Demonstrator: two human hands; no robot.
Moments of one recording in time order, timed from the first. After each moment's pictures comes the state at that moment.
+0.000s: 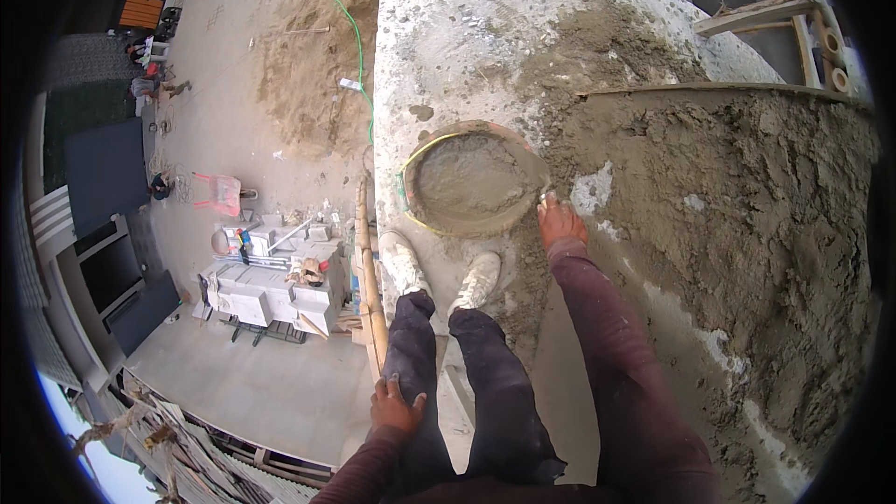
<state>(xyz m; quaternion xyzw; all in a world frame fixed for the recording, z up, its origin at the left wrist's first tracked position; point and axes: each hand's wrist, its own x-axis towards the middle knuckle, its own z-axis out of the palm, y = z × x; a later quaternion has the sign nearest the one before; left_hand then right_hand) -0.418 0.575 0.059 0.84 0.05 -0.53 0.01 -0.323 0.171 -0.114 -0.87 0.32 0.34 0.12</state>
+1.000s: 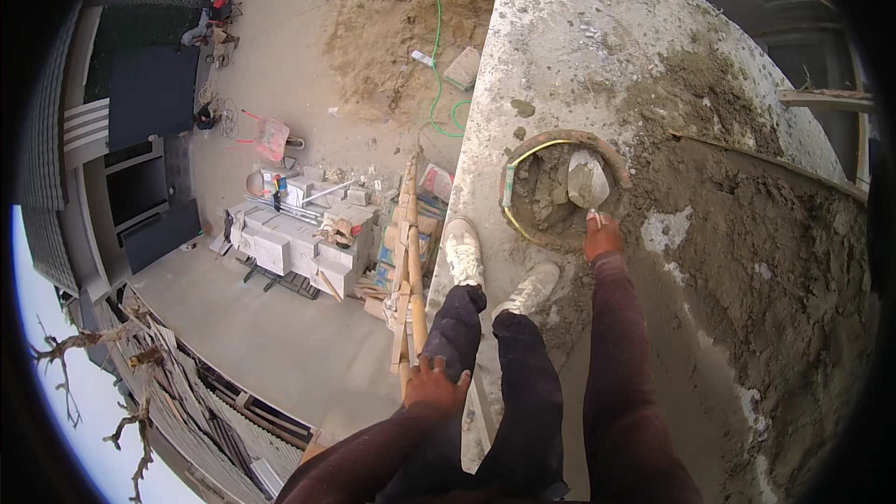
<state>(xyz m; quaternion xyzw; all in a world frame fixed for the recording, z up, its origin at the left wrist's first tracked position) -0.380 0.574 0.041 0.84 0.04 -0.54 0.01 -0.287 0.236 -0.153 -0.86 0.38 0.23 0.27</state>
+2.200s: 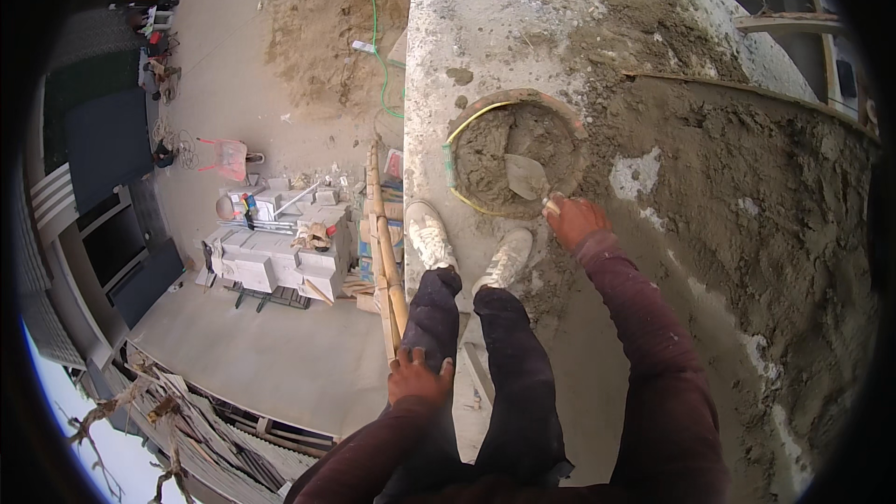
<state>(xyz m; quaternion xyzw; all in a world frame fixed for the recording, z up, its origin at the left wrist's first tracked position) -0.375 0.576 0.036 0.84 0.03 -0.54 -0.04 -0.277 0.238 -0.080 -0.85 0.22 0.44 0.18</state>
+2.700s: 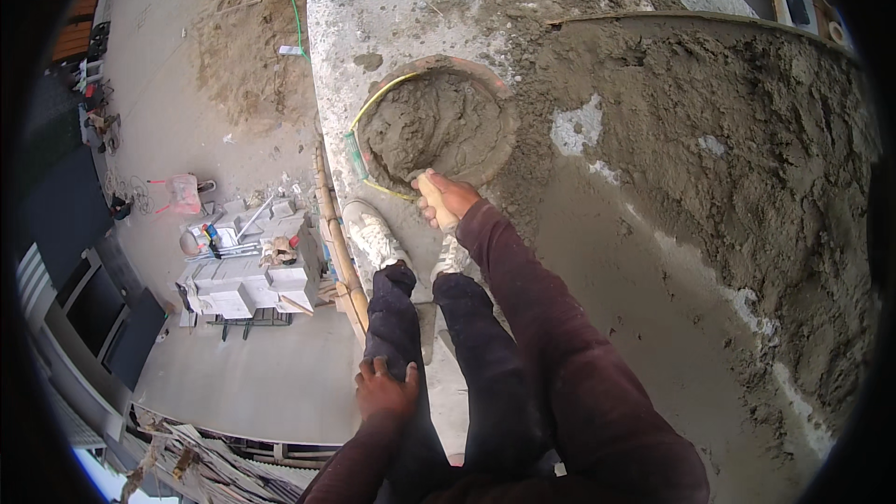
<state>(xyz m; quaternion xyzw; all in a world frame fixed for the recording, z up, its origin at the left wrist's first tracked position) -0.377 0.567 0.028 0.83 0.00 -0.55 -0.04 -0.308 0.293 -0.187 -0.21 0.49 0.27 0.80</state>
